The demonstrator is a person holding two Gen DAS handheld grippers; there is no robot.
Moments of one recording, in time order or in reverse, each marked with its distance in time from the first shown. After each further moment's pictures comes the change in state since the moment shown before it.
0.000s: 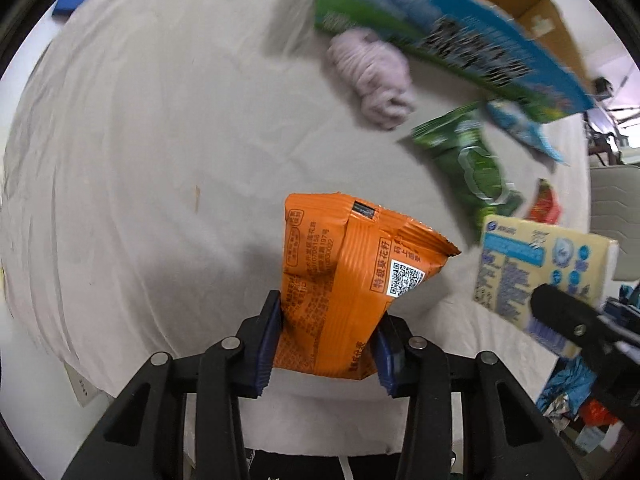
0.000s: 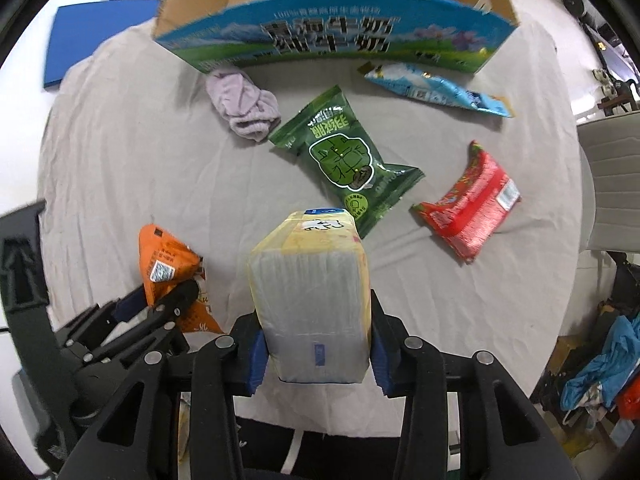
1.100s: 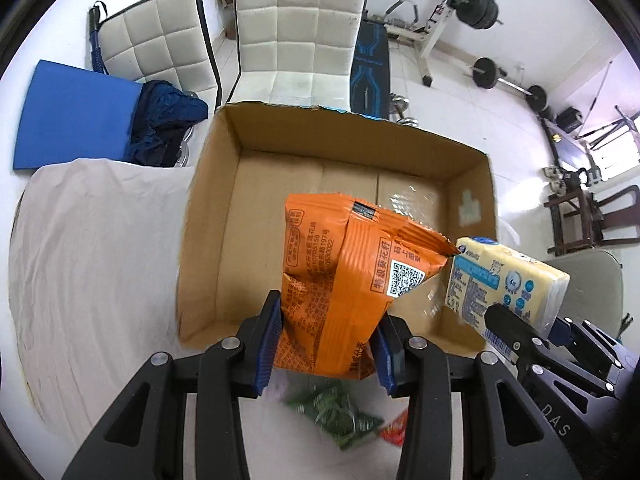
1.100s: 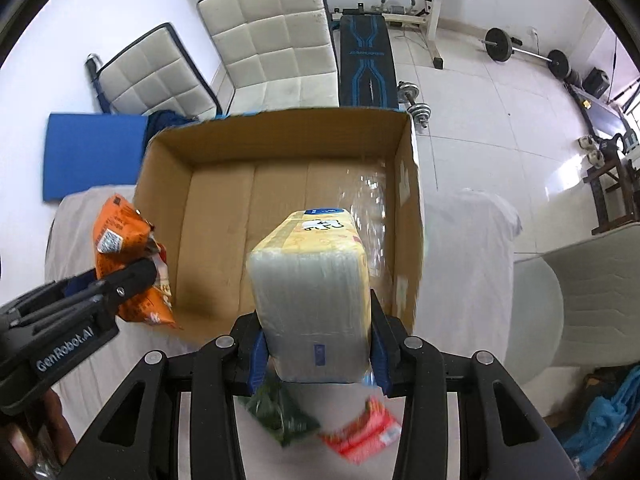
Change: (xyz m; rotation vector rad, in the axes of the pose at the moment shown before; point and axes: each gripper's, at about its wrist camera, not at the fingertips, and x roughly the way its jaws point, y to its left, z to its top) left arm -0.071 -0.135 0.291 0.056 -0.193 -0.042; right arm -0.124 -0.093 0.236 -0.005 -0.293 -0.010
